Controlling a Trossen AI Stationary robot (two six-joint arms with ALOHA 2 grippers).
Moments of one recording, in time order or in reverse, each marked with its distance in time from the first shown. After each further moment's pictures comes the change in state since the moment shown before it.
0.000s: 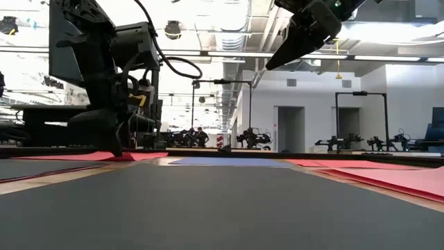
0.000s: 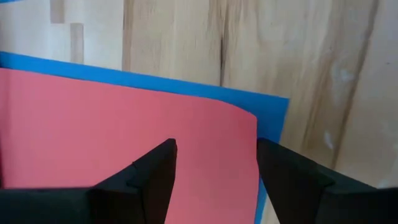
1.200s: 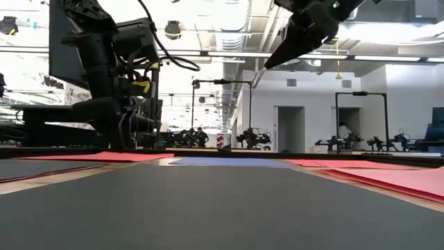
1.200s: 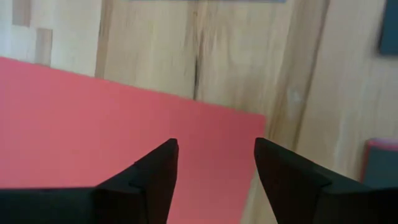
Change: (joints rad) left arm 0.047 -0.050 0.002 0.027 0.190 -0.011; right arm -0.025 -0.001 0.000 0.003 0.000 -0.040
